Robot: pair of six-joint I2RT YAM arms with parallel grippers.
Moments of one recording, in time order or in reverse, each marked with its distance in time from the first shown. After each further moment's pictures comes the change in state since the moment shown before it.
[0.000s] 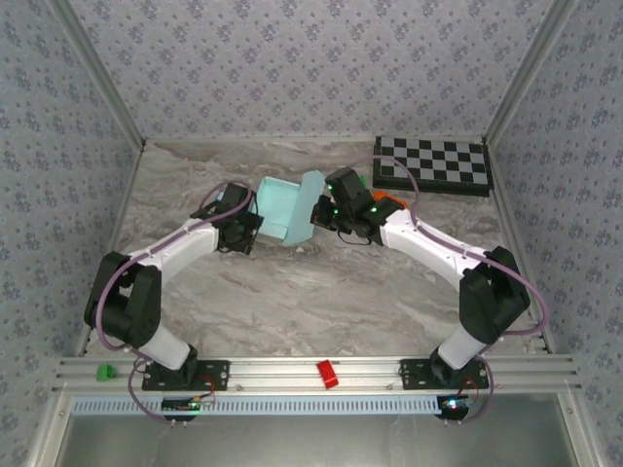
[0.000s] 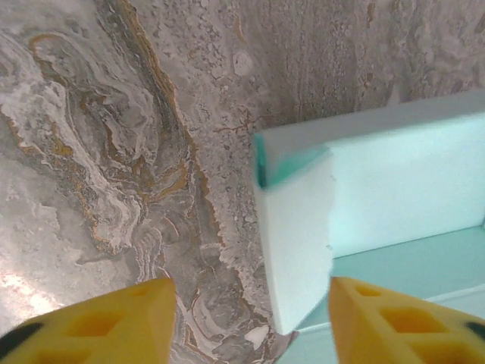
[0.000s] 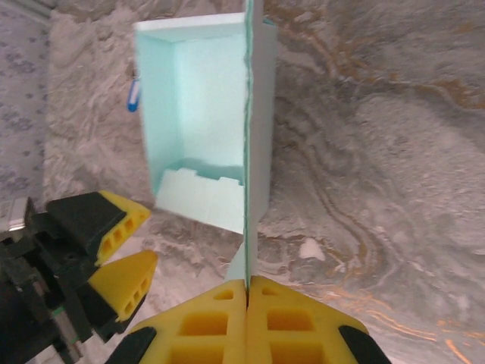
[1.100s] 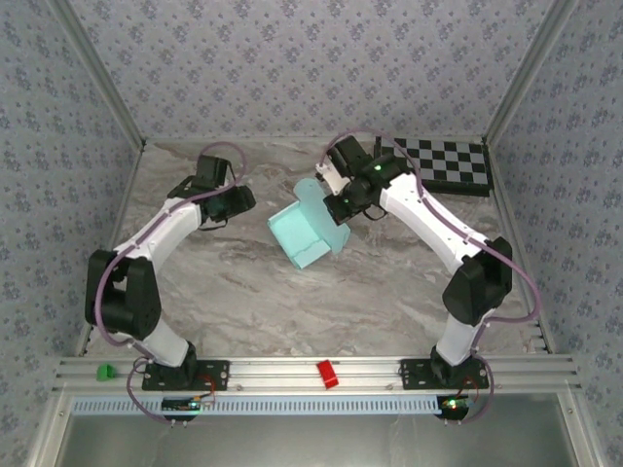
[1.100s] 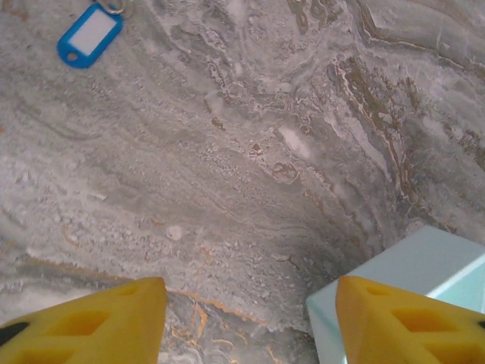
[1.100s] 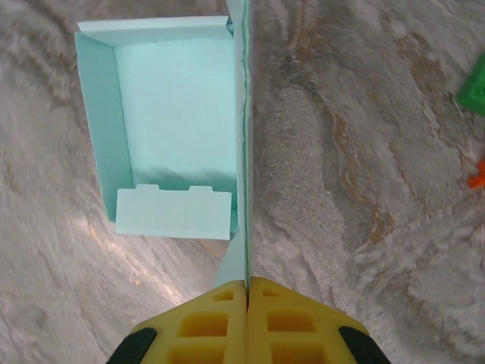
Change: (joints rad) left arm 0.170 0.051 0.206 -0.063 0.105 0.970; right arm -0.074 0.152 0.475 -0.671 -0.013 -0.928
